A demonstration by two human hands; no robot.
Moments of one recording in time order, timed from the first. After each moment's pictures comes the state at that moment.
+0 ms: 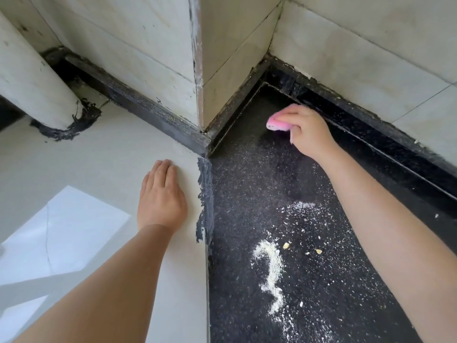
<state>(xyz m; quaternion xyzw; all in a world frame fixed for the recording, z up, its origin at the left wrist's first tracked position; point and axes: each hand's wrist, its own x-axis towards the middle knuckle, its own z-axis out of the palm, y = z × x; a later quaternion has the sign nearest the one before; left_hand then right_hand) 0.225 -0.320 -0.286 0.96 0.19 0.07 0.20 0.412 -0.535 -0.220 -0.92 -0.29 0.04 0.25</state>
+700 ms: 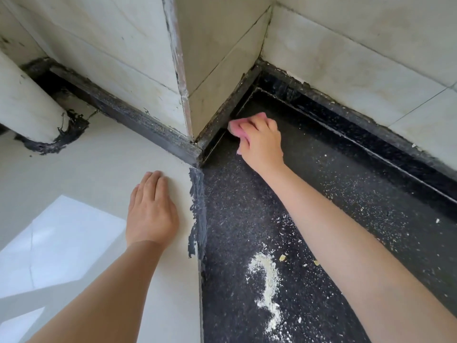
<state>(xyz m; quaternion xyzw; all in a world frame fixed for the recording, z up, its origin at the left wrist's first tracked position) 0.227 -0.321 -0.286 0.96 0.19 0.08 0.18 0.398 -0.475 -0.265 -0.95 -0.24 -0.07 0.18</state>
